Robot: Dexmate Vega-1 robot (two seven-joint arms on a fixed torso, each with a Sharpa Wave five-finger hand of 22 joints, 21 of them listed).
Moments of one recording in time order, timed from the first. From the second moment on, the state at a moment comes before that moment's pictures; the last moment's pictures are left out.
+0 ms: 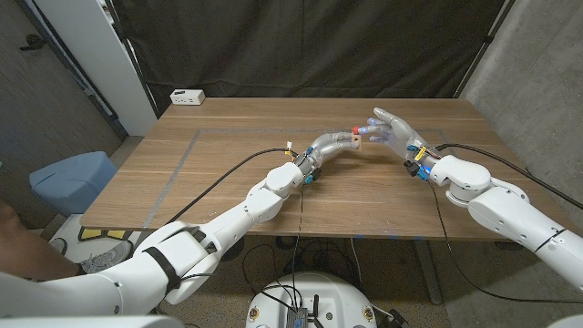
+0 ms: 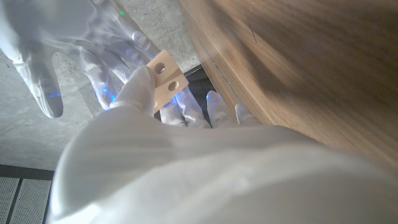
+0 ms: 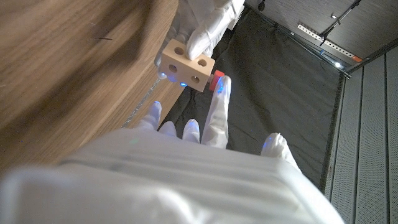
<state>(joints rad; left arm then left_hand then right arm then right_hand) 0.53 0.12 0.75 -0.88 -0.29 -0.44 -0.13 0.85 0.09 0.38 -0.16 0.27 0.70 -0.13 0.41 0.24 0.67 -0.19 0.31 0.66 0.36 -0.04 0.22 0.22 0.07 0.14 0.19 0.17 -1.08 -0.89 -0.27 -1.88 0.64 0.00 0.00 0.06 0.07 0.29 -0.09 0.22 0.84 0.01 0.26 0.20 0.01 -0.04 0.21 0.18 -0.17 0.12 0.21 0.20 0.10 0.18 0.20 0.17</state>
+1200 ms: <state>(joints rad) 0.52 0.12 0.75 -0.86 -0.29 -0.45 -0.15 0.85 0.10 0.39 -0.17 0.27 0.70 -0.13 0.41 0.24 0.67 -0.19 0.31 0.66 0.36 -0.04 0.22 0.22 0.08 0.14 0.19 0.17 -1.06 -0.88 -0.28 -1.86 0.62 0.00 -0.01 0.06 0.06 0.29 -0.09 0.22 0.52 -0.05 0.18 0.24 -0.13 -0.02 0.17 0.18 -0.17 0.14 0.20 0.21 0.09 0.19 0.18 0.17</state>
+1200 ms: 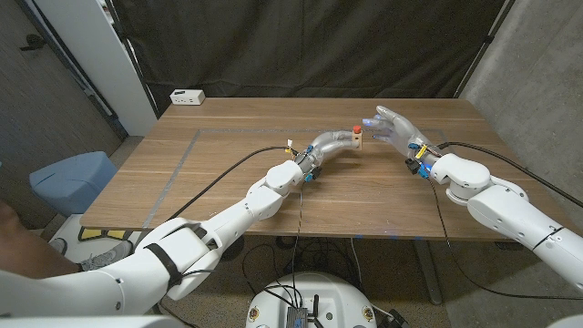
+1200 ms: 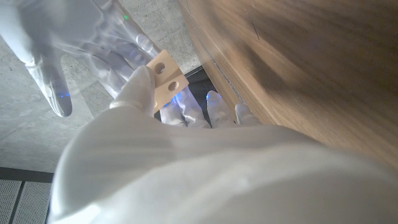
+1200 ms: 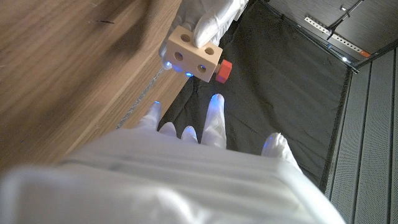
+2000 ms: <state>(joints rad) 0.53 0.13 0.76 -0.90 -0.28 -0.43 -0.13 0.85 0.10 0.39 -0.17 0.27 0.70 -0.13 0.41 0.24 0.67 -0.19 0.31 0.66 0.36 -0.04 0.22 0.22 0.08 0.14 0.19 0.17 -1.01 -0.88 -0.32 -1.81 0.63 0.00 0.09 0.05 0.05 0.28 -0.07 0.22 0.50 -0.04 0.19 0.23 -0.17 -0.02 0.17 0.18 -0.17 0.14 0.20 0.21 0.05 0.19 0.18 0.17</state>
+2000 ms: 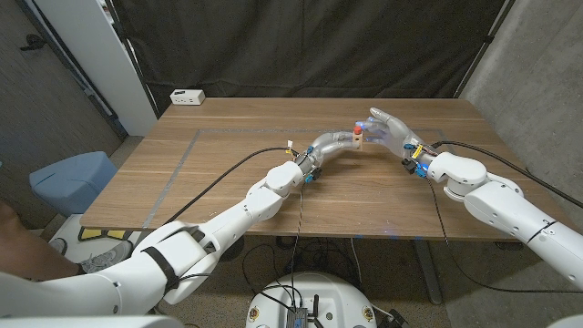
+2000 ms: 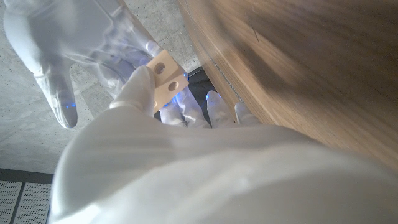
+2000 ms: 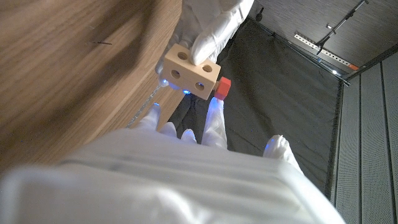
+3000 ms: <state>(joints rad) 0.54 0.14 0.76 -0.93 -0.28 -0.42 -0.13 0.85 0.09 0.39 -0.17 0.27 0.70 -0.13 0.41 0.24 0.67 -0.19 0.31 0.66 0.36 -0.04 0.22 0.22 0.08 0.14 0.19 0.18 -1.03 -0.89 -0.31 -1.82 0.64 0.00 0.08 0.04 0.05 0.28 -0.07 0.23 0.60 -0.01 0.22 0.22 -0.14 -0.02 0.20 0.18 -0.17 0.14 0.21 0.21 0.05 0.19 0.19 0.17</state>
